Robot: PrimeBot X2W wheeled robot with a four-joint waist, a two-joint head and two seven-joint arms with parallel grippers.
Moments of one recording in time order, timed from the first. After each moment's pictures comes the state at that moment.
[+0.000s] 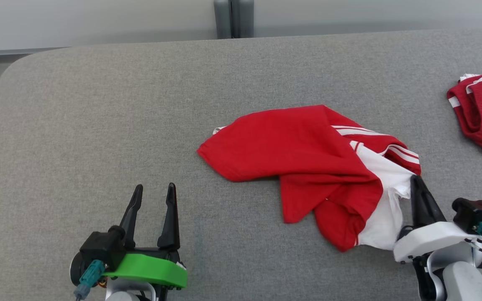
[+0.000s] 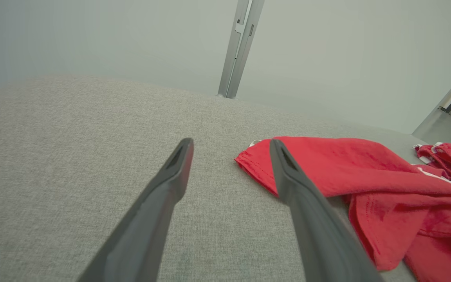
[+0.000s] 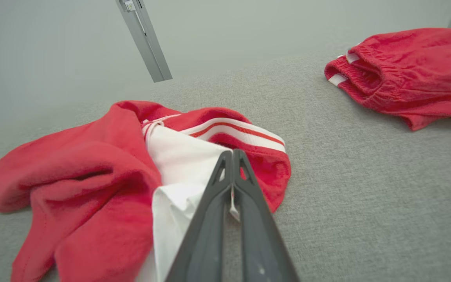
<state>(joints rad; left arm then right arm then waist) -0.06 0.05 -0.25 0.15 -0.37 -0.01 -0.26 -0.13 -0.05 -0.10 0.31 0.22 0.13 -0.20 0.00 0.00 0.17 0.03</state>
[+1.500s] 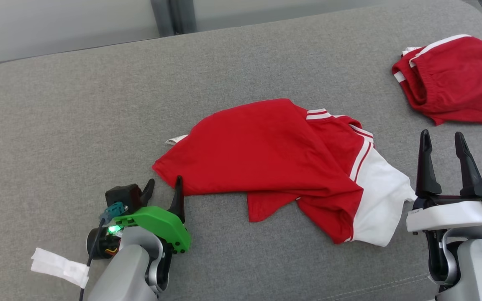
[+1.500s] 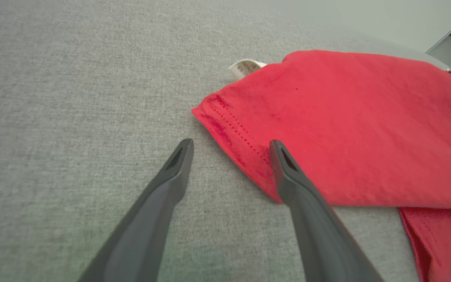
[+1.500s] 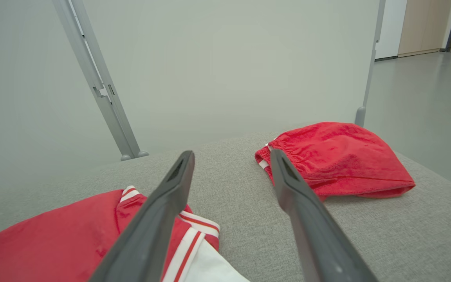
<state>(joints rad) -0.42 0.05 -0.38 0.73 -0.57 0.02 -0.20 -0.15 -0.05 -0.14 0.10 0.21 0.13 -0.26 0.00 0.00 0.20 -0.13</state>
